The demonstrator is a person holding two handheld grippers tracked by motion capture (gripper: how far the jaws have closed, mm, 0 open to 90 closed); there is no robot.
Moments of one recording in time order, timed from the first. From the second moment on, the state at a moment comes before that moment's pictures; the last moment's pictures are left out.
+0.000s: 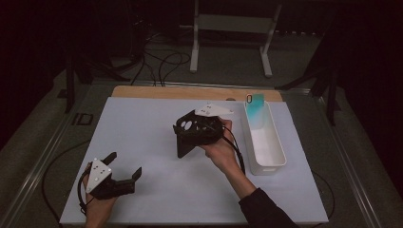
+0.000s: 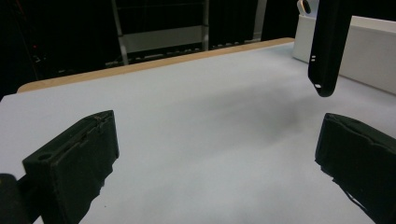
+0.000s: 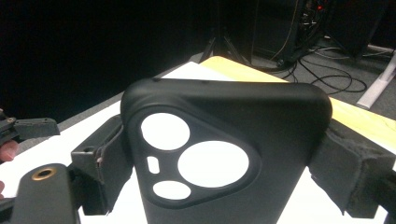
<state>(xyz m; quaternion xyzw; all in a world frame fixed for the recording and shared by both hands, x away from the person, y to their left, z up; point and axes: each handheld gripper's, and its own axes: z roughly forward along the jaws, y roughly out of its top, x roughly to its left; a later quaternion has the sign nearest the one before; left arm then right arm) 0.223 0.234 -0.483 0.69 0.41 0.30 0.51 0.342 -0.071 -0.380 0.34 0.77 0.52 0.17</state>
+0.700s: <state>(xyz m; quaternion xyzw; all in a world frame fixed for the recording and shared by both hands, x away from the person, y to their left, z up) 0.223 0.233 -0.483 0.70 0.41 0.31 0.50 0.359 -0.078 -0.375 0.35 0.76 0.51 0.19</state>
